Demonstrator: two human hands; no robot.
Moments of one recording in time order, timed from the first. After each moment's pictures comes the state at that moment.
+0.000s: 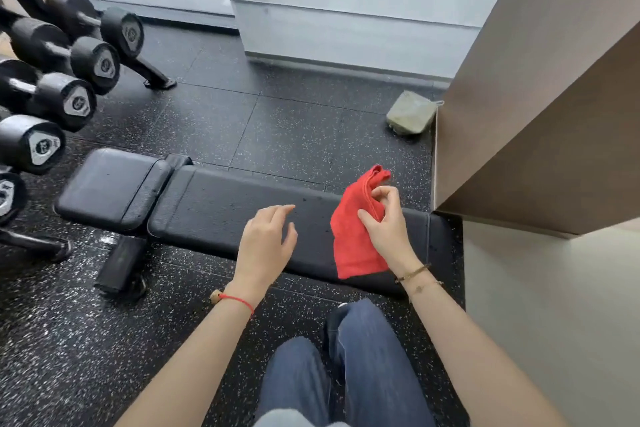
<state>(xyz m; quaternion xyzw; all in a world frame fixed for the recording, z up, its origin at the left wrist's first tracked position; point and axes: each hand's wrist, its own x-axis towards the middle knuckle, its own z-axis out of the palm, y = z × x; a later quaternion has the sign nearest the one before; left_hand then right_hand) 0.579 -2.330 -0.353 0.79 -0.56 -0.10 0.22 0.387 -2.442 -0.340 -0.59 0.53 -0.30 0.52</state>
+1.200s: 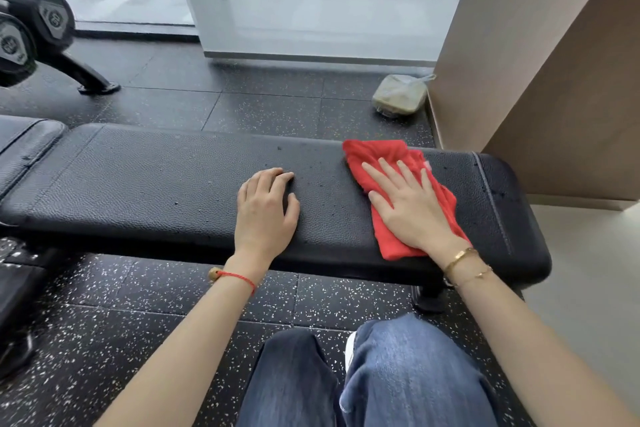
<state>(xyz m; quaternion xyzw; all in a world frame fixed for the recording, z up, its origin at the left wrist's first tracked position) 0.592 -2.390 -0.674 0.76 -0.60 0.02 0.25 0.356 -2.480 -0.664 -0.86 0.51 -0.08 0.05</state>
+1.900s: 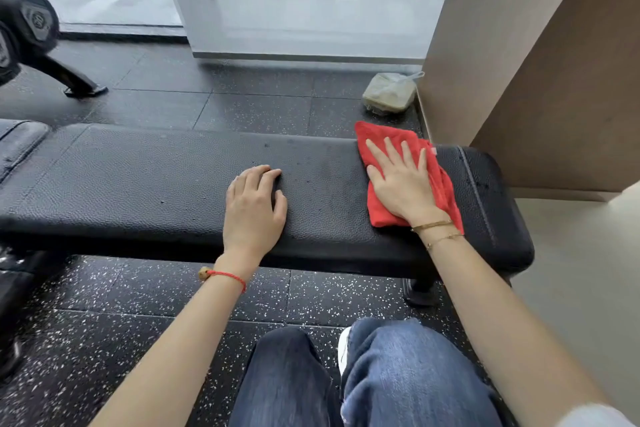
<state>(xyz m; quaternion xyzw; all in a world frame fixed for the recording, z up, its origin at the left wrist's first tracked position) 0.589 -2.389 -0.675 0.76 -0.60 0.02 0.24 0.362 -2.507 -0.657 -0.81 0.59 -0.06 0.06</state>
